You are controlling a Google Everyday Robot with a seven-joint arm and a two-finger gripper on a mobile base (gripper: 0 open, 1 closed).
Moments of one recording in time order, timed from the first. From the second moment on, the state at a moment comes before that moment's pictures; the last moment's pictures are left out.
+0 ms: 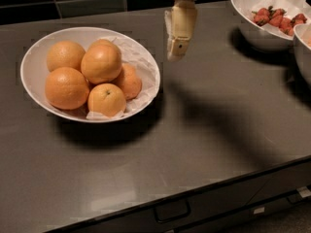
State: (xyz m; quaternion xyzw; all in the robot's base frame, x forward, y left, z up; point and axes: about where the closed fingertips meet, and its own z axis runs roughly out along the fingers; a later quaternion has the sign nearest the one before) arm 0.565 -0.021 1.029 -0.77 0.58 -0.02 0.24
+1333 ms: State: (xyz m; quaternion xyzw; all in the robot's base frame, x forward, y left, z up) arm 0.571 0.046 1.015 -0.82 0.52 0.01 0.25
